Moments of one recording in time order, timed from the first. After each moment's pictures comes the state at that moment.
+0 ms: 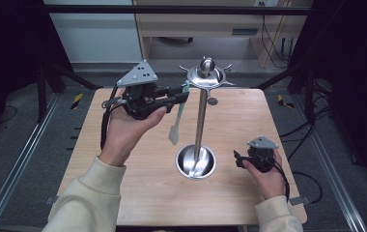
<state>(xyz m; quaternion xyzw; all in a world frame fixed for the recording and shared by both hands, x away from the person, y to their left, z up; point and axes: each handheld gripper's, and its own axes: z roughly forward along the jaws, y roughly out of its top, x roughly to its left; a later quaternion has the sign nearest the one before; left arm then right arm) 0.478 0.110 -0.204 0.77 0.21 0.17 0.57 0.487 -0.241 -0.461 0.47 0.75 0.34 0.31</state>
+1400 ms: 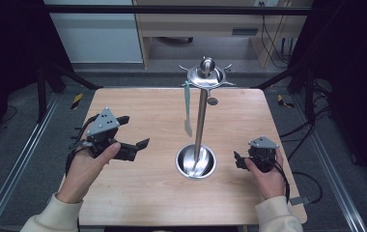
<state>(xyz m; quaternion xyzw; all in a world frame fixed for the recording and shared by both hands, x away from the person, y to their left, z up) 0.455 0.204 -0.308 0.80 0.28 0.22 0.49 0.487 -0.243 -0.461 0.48 0.75 0.34 0.32</state>
